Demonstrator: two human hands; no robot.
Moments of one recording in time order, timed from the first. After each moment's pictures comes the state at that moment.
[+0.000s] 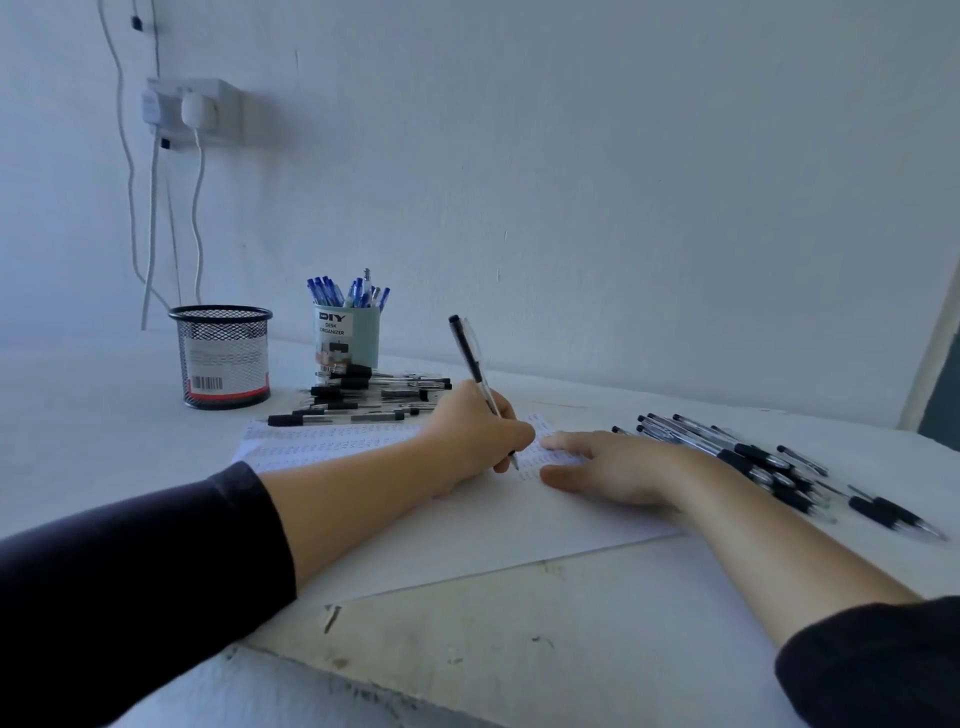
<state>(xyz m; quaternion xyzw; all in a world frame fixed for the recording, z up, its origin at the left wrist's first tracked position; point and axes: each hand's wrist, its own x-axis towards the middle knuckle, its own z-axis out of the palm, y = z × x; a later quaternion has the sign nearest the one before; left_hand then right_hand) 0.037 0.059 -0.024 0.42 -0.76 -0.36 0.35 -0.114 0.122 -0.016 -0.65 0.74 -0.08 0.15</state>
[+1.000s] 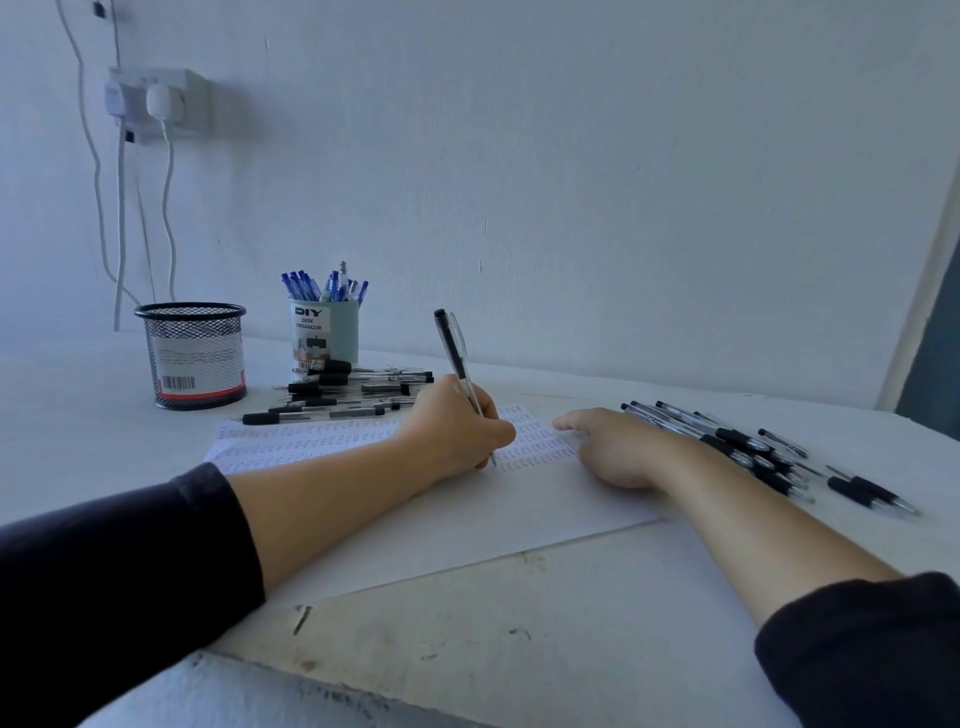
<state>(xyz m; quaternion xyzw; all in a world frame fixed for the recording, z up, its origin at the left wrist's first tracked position) 0.036 0.060 -0.027 0.42 -0.79 -0.28 0.34 -0.128 0.119 -0.018 -0.62 0.77 -0.13 0.12</state>
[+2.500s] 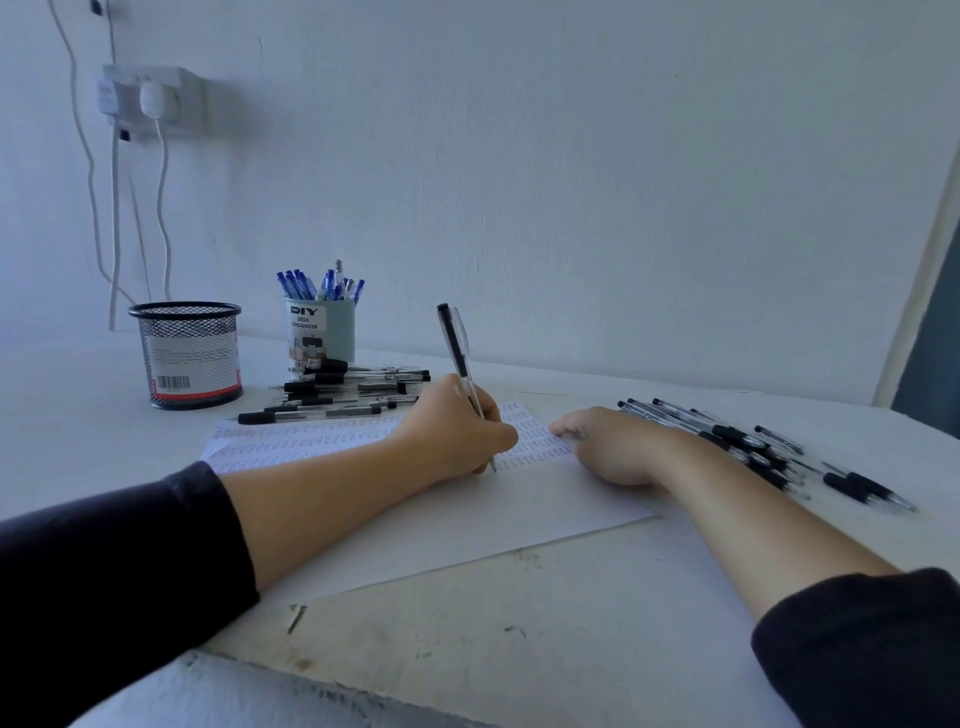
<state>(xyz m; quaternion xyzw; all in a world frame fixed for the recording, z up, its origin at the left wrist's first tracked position) 0.036 0.064 -0.028 0.41 -0.80 -0.29 0.34 -0.123 0.122 -0.014 -0.62 0.77 -0.11 0.11</state>
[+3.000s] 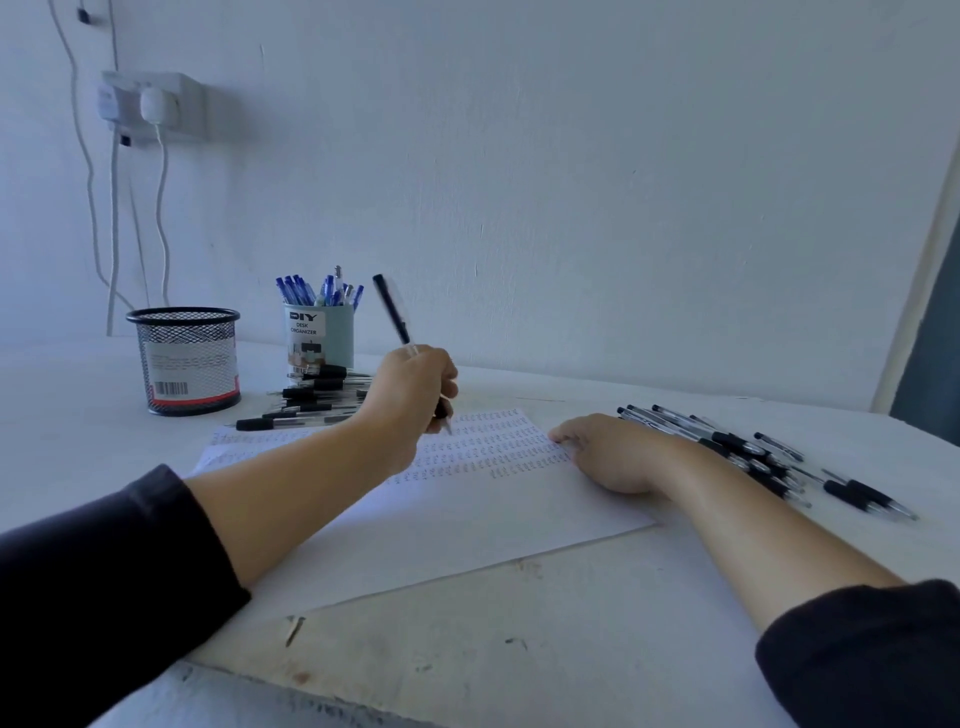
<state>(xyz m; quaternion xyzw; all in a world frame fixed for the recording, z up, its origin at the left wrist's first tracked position) 0.050 0.052 -0.008 0.39 -0.61 -0.49 0.49 -0.125 0.120 -0.015 -0.62 0.77 -0.09 0.10</state>
